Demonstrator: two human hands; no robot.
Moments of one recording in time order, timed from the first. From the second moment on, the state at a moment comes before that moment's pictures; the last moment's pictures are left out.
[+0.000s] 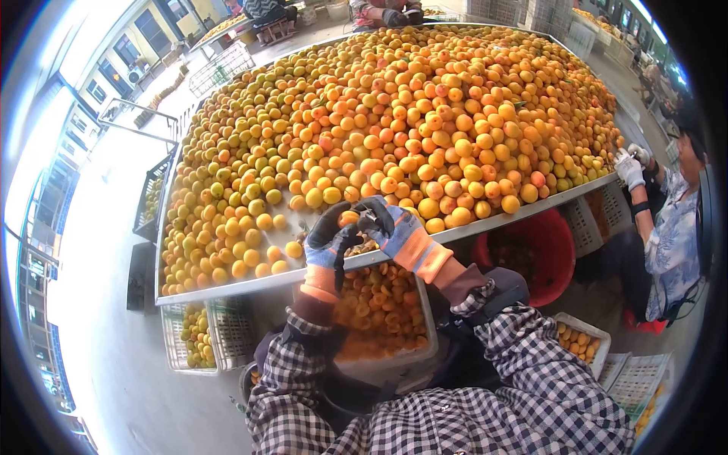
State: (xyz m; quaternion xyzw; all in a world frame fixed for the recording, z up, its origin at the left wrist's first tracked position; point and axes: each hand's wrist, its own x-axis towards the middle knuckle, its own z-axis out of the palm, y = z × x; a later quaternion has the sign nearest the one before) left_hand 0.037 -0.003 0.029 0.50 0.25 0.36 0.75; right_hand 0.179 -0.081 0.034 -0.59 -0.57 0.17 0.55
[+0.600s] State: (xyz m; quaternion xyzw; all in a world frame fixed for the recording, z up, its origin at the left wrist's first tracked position) left_hand 0.001 0.024 0.047 0.58 0.20 0.31 0.73; right_hand 0.170 -0.099 0.055 -0.61 -0.66 0.18 0.41
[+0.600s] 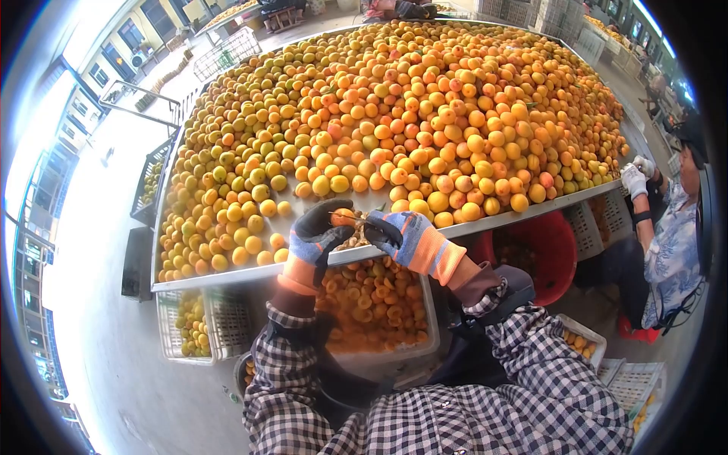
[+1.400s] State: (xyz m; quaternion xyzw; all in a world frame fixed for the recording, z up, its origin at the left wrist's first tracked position) left_hand 0.002 0.008 0.045 0.59 0.22 0.35 0.69; right_hand 0.153 -0.085 0.020 -0.58 -0.64 0.24 0.45
